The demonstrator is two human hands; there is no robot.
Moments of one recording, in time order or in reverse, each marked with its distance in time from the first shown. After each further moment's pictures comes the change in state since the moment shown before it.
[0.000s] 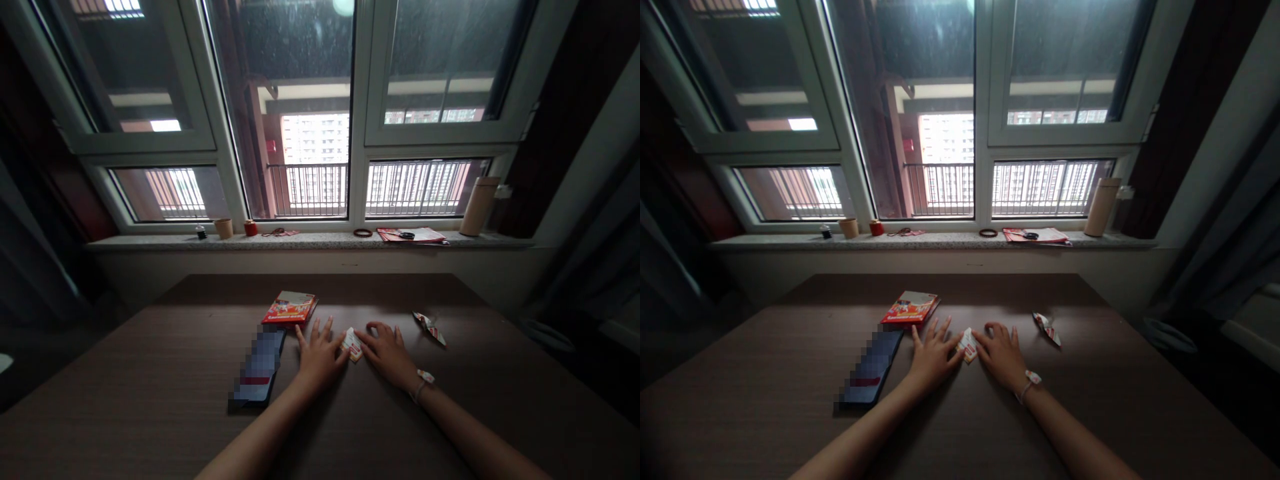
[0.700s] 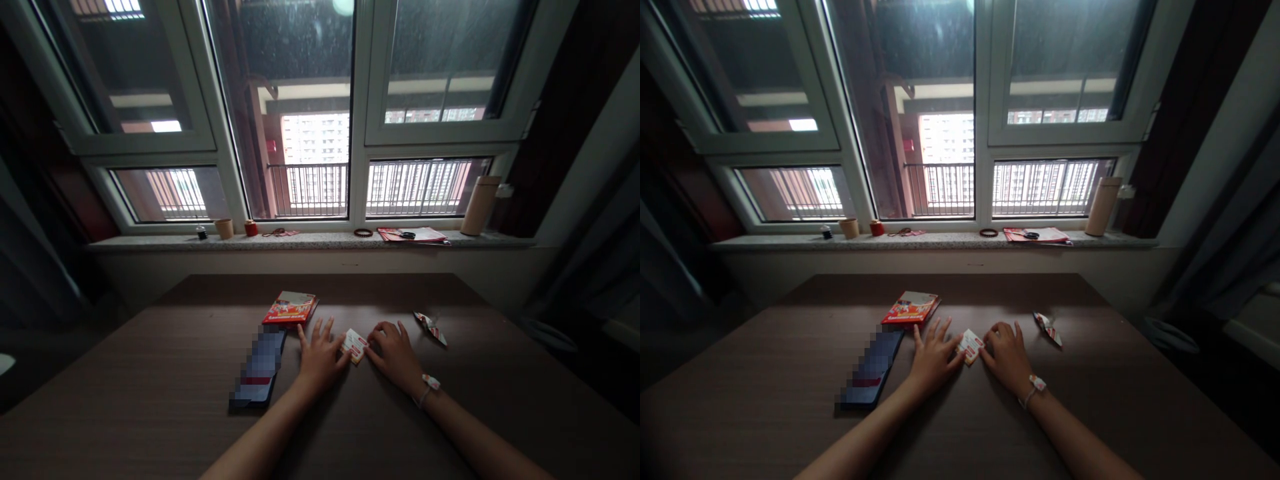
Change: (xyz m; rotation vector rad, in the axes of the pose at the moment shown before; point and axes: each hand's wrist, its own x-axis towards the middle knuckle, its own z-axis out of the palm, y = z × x) left_hand -0.002 -0.001 0.001 -0.020 0.007 0.006; right_hand -0.006 -0.001 -0.010 0.033 0.158 -0.030
